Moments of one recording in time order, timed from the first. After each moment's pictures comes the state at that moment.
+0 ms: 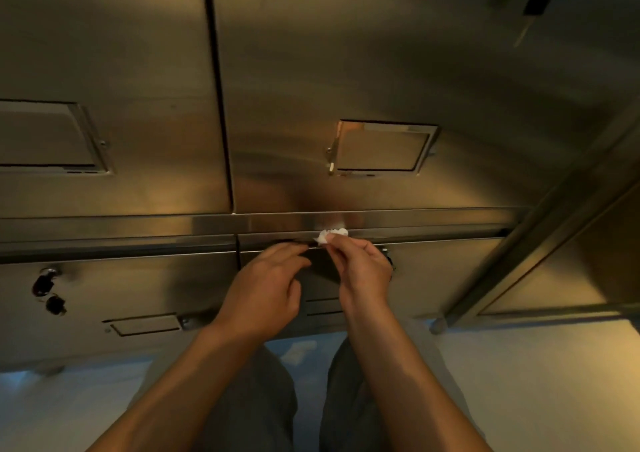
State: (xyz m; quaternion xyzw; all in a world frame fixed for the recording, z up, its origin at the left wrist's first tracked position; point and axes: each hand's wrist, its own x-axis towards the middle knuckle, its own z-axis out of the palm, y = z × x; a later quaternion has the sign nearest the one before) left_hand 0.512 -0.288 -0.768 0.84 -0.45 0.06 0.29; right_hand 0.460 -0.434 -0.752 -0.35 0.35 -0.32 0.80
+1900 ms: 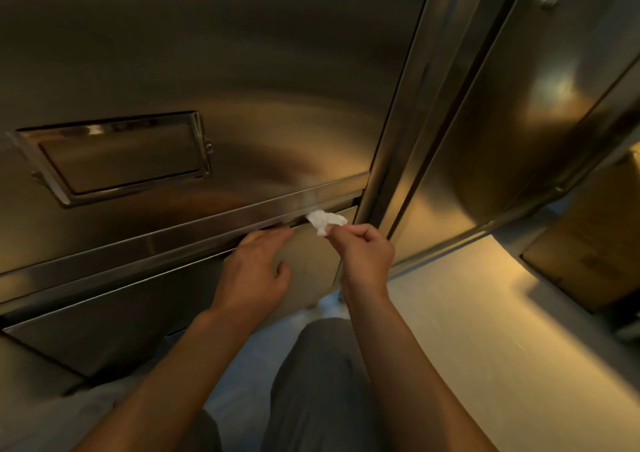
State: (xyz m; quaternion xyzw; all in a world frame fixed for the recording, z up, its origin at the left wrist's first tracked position) left_hand 0.445 -0.500 -0.771 0.78 -0.50 -0.04 0.37; right_hand 0.326 -0.619 -0.755 -0.47 0.49 -0.46 0.58
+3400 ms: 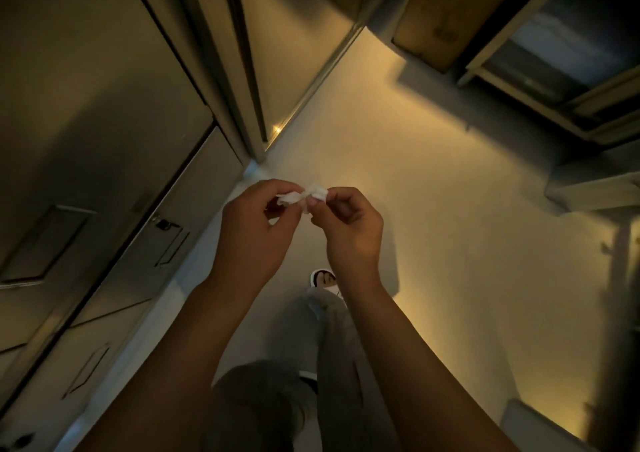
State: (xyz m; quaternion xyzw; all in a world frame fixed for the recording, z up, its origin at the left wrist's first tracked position) left_hand 0.272 -0.496 -0.479 0.67 -0.52 -0.40 0.36; right_hand 0.137 -0.507 -0.501 -0.36 0.61 -0.48 0.52
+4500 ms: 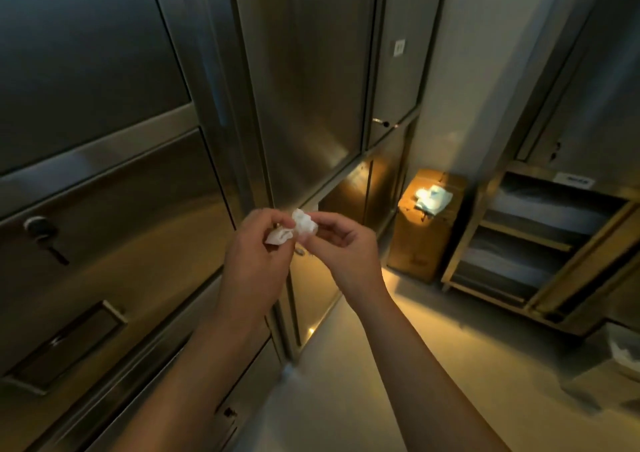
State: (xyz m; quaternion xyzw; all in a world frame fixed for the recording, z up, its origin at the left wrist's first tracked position) left_hand 0.272 -0.519 -0.020 0.60 -0.59 -0.18 0.50; right_hand 0.125 -0.562 -0.041 -0.57 0.35 -0.54 0.50
